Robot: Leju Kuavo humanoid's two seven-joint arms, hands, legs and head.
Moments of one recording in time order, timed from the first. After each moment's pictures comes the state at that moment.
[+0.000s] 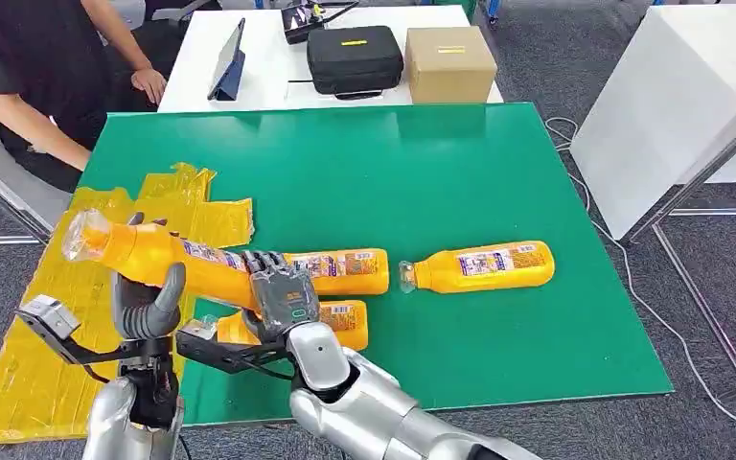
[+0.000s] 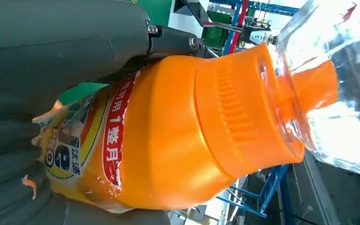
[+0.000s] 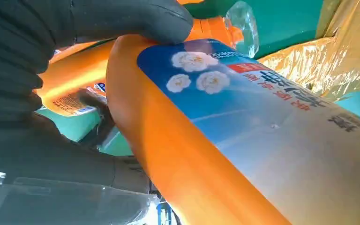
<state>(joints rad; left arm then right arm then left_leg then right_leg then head) -0.18 -0.26 0.03 -1.37 0.20 -0.17 -0.41 -0.53 0.36 0.94 -0.85 1.03 -0.33 0.41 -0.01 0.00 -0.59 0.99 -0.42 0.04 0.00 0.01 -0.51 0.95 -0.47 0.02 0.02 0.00</state>
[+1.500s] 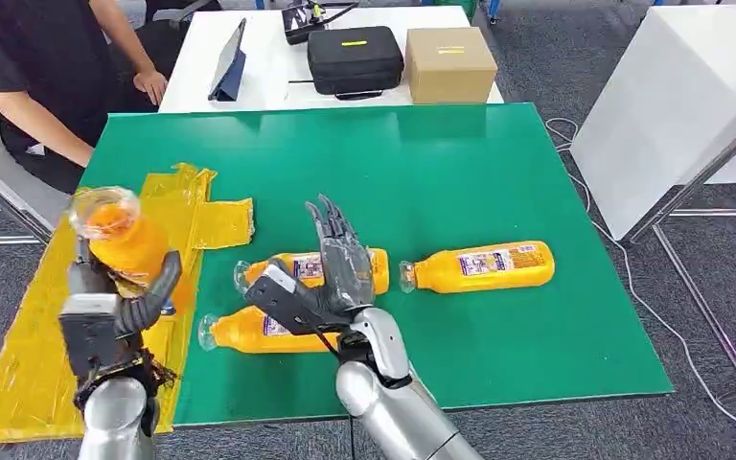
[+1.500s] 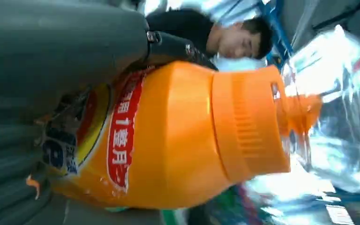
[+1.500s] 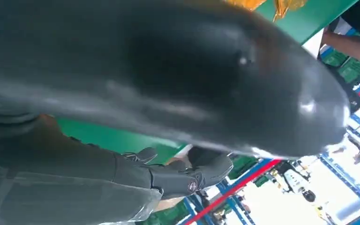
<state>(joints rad) -0.16 -0.26 0.03 -1.54 -0.61 0.44 -0.41 -0.32 0.34 0.50 -1.18 0.92 -0.43 0.08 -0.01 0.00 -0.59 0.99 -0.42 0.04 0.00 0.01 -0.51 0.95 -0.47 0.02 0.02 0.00</state>
